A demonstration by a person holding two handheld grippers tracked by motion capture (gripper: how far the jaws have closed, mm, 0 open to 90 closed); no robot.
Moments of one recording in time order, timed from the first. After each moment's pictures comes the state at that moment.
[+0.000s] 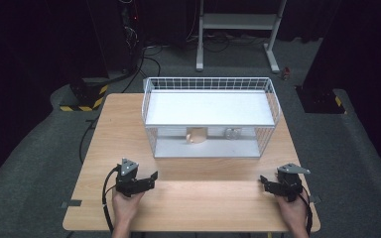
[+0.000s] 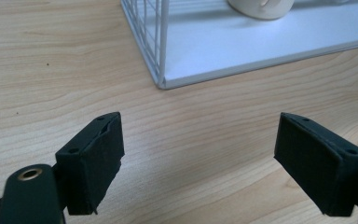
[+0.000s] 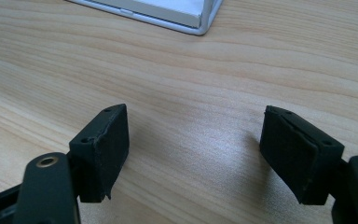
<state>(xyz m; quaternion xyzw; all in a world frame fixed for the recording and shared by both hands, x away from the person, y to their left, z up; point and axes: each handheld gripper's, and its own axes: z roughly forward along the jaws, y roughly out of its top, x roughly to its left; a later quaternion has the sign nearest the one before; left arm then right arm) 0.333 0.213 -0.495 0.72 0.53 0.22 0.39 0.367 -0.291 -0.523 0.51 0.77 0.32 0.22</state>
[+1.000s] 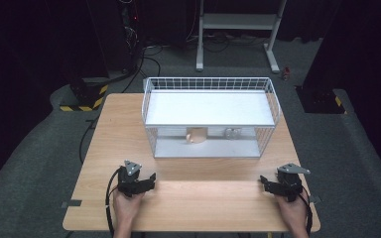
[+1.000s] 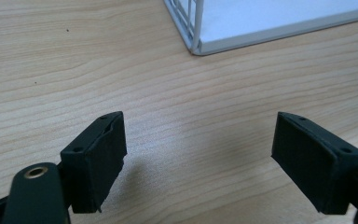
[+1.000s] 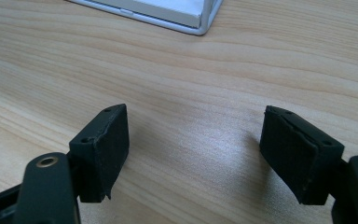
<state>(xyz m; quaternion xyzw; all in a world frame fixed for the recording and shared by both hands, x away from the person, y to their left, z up) 0.343 0.212 -0.520 0.73 0.55 0.25 0.32 0.367 -0.291 -0.523 0.51 0.77 0.32 0.22</state>
